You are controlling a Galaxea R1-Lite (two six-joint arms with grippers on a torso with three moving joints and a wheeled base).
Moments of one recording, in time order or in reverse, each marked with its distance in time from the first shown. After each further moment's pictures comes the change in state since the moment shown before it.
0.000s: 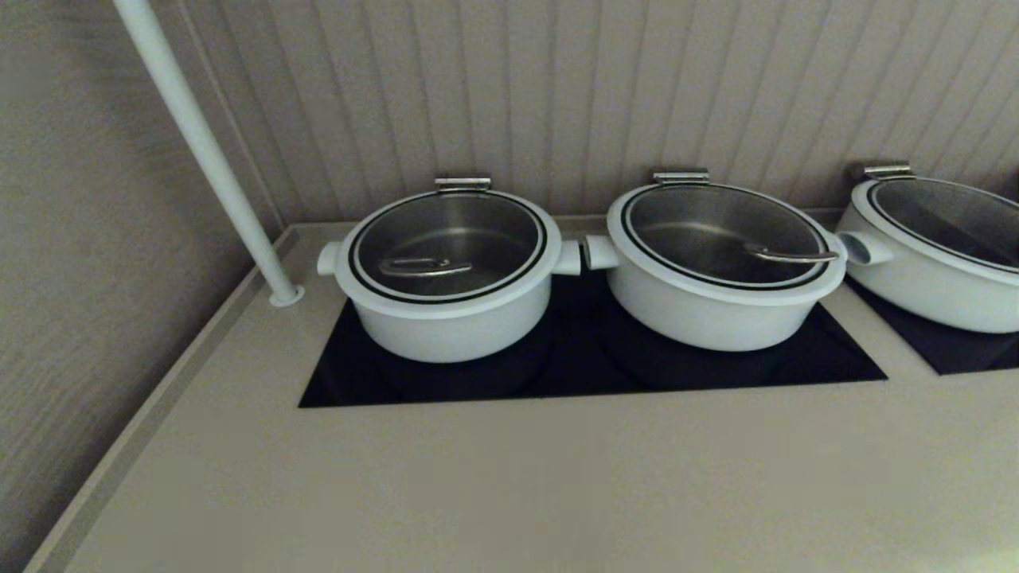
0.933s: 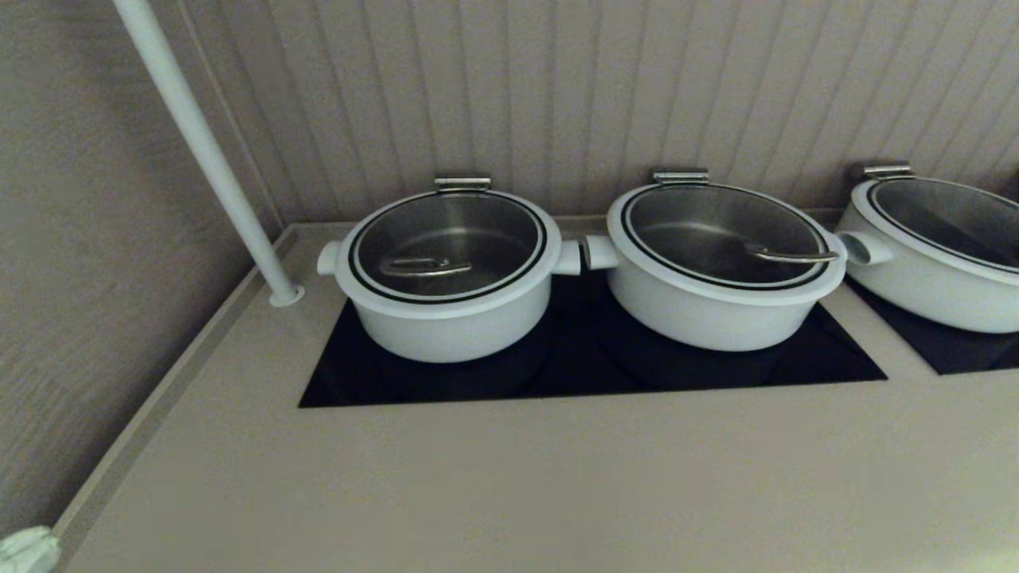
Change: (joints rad) left arm 0.000 0.370 -0.317 -0.007 -0.351 0.013; right arm 0.000 0.000 0.000 0.000 0.000 0.000
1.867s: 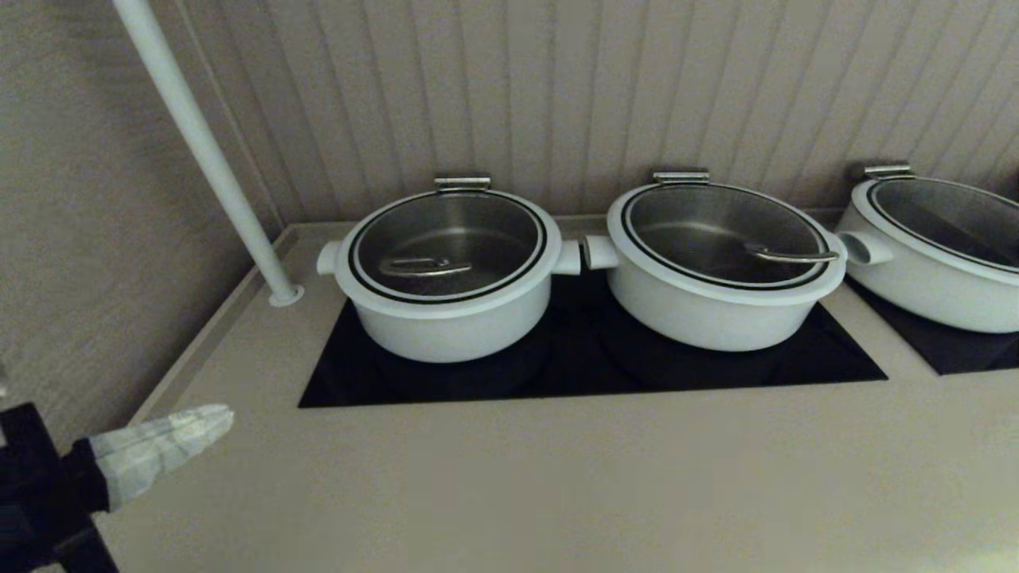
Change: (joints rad) left arm -0.107 0.524 -0.025 -0.304 -0.021 -0.007; right arm 0.000 0.000 0.000 0.000 0.000 0.000
